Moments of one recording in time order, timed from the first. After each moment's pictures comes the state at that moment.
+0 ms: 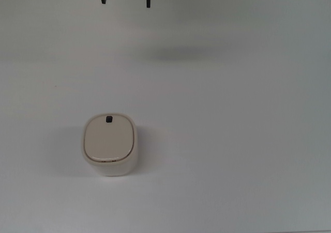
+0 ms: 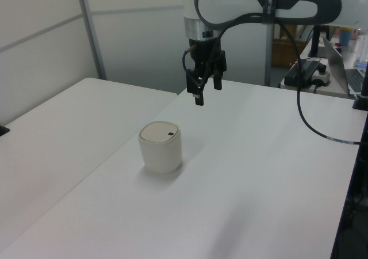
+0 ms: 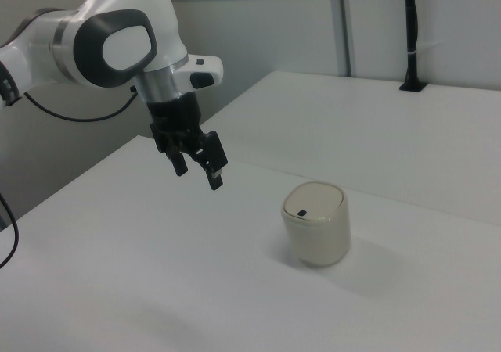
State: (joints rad) arm -0.02 0.04 0.05 -1.50 -0.03 1.54 0.10
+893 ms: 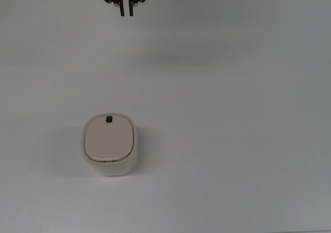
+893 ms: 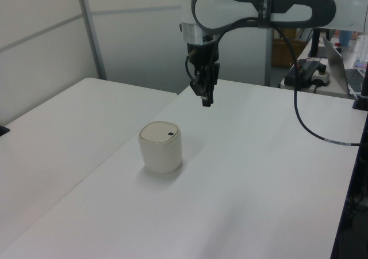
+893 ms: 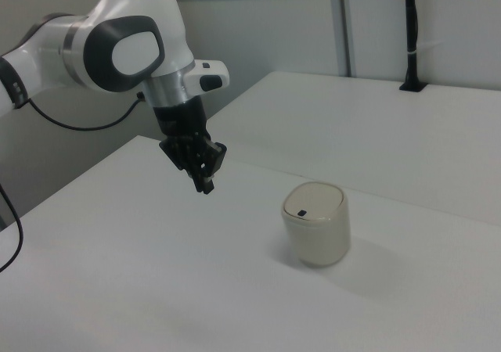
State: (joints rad) arm -0.02 0.07 0.05 -1.50 -0.03 1.55 -0.04
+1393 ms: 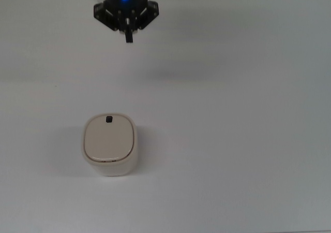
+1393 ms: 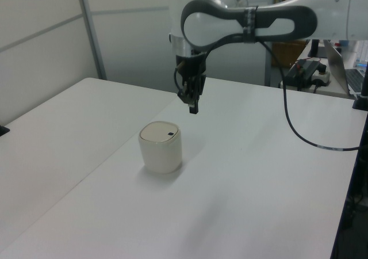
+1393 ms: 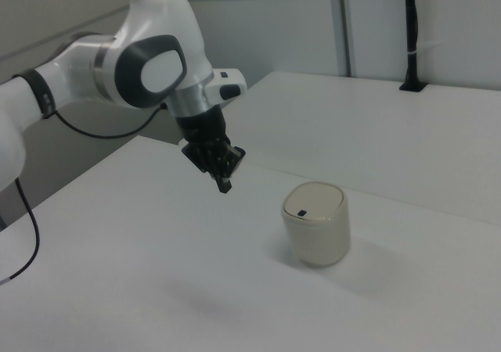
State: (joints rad) arm -0.02 0.15 0.05 -1.50 -0.03 1.70 -0.05
